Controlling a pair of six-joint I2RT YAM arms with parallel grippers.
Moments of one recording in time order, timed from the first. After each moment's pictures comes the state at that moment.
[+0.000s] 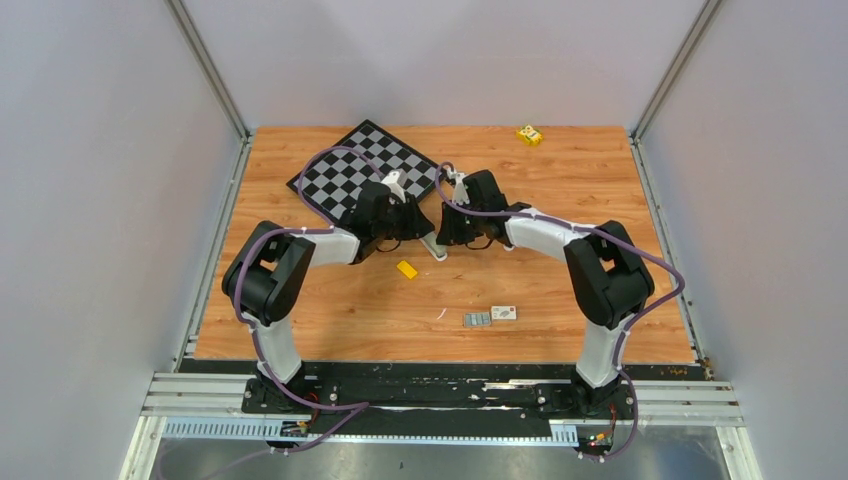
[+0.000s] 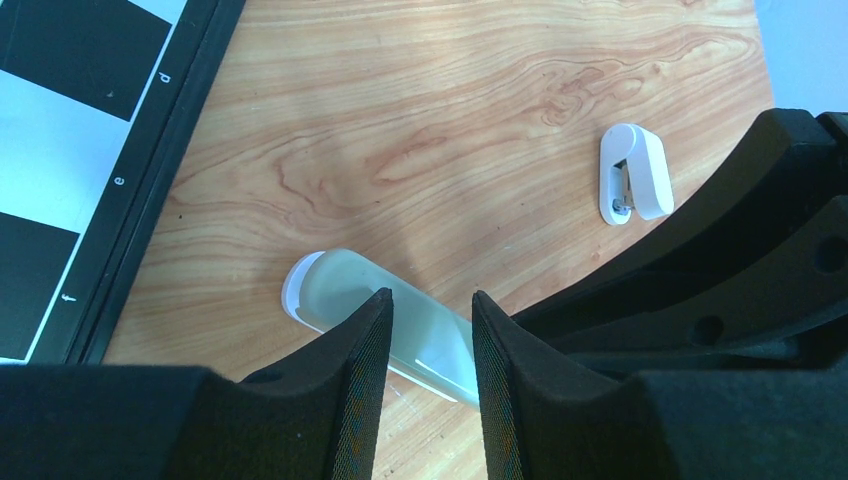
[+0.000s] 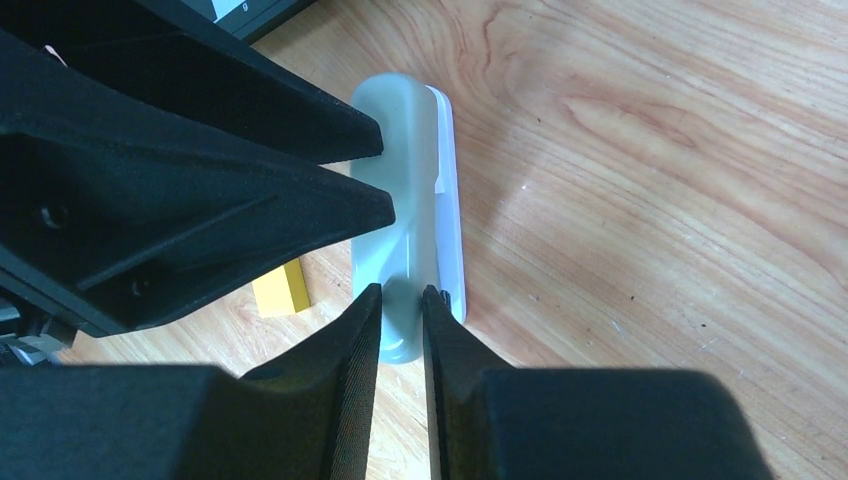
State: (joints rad) left arm -0.48 1.84 0.92 0.43 0.30 -0.55; right arm 0.55 1.85 1.18 -0.13 -0.33 0.28
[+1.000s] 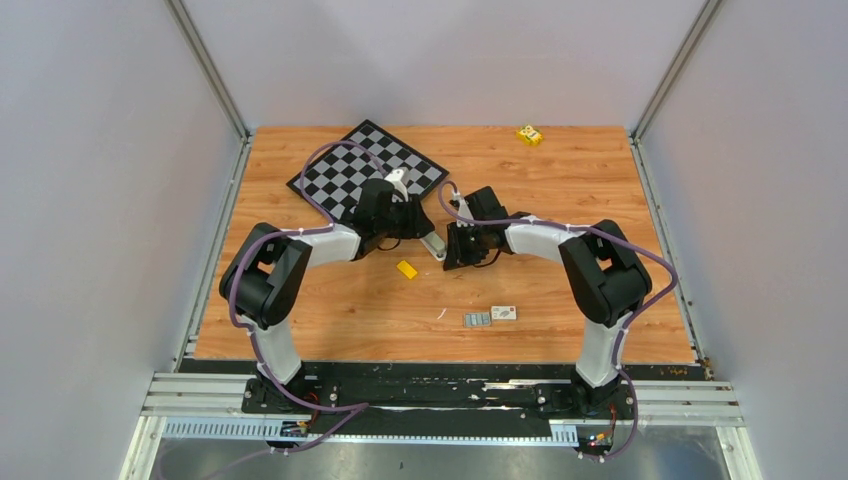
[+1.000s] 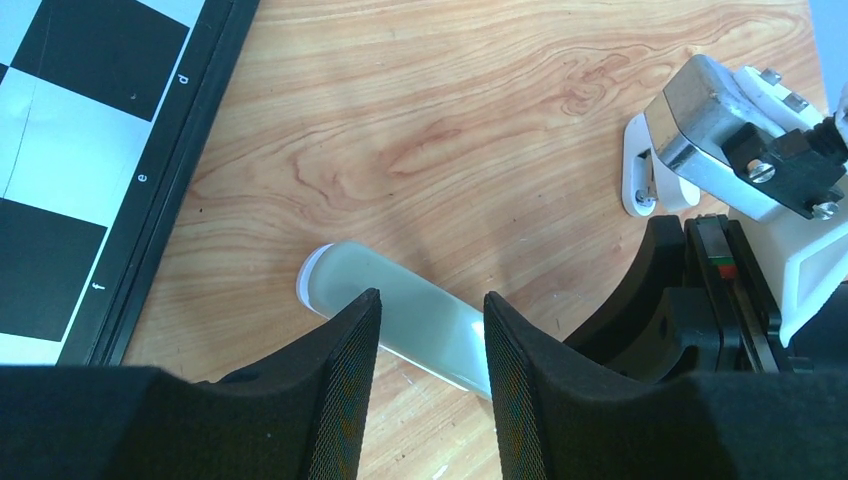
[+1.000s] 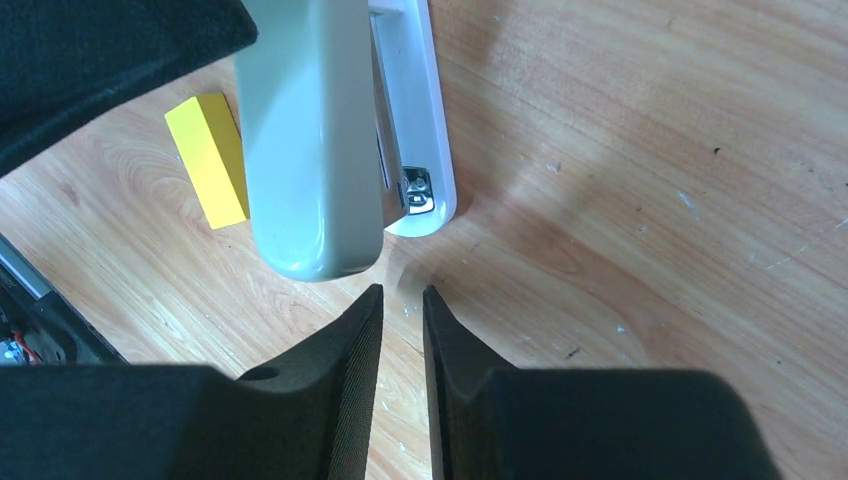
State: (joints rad) left arm -0.49 1.81 0.96 0.32 0.25 -0.49; right arm 0.55 1.86 1.09 -0.21 -0.39 0.33
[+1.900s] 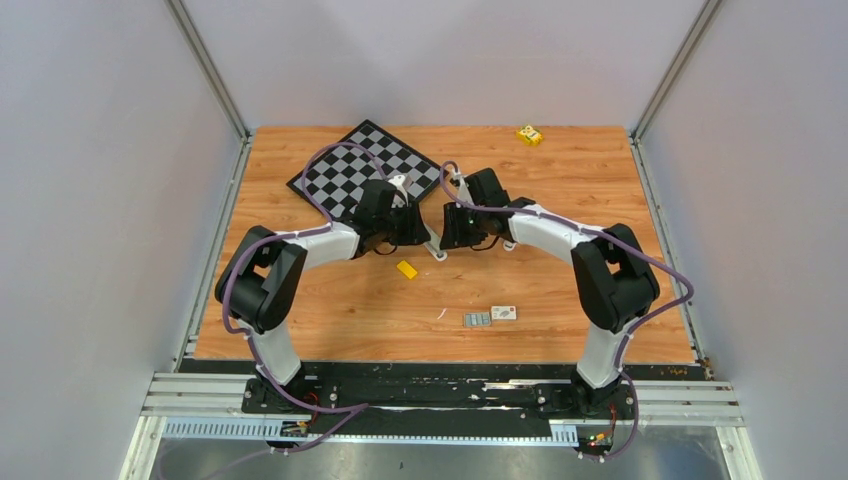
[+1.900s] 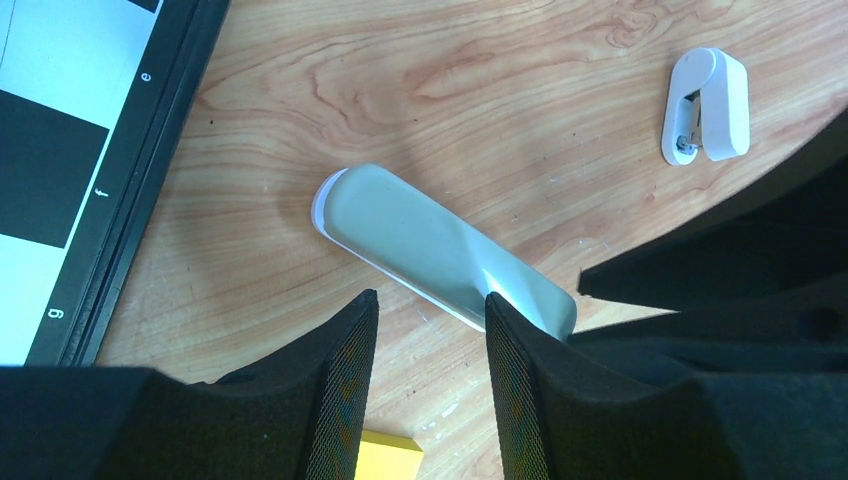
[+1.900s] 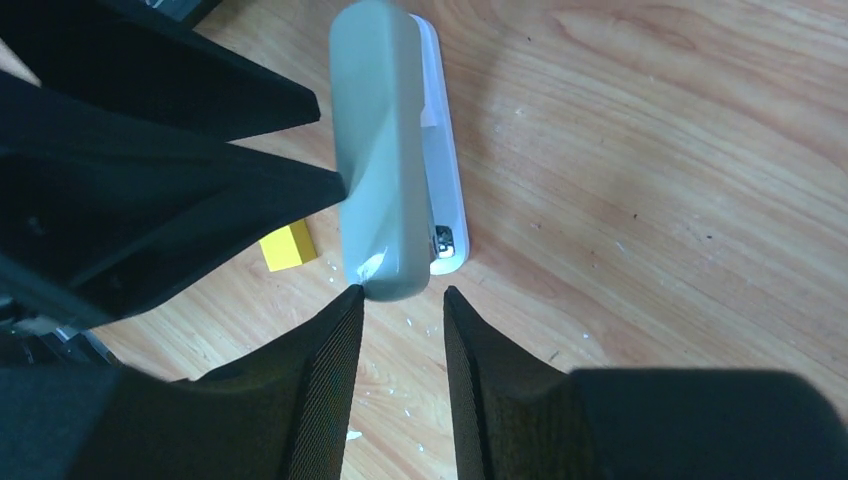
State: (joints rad) left arm -0.50 1.78 0.98 0.13 0.24 -0.47; right arm 0.54 1.79 1.20 -0.27 -0.32 0.32
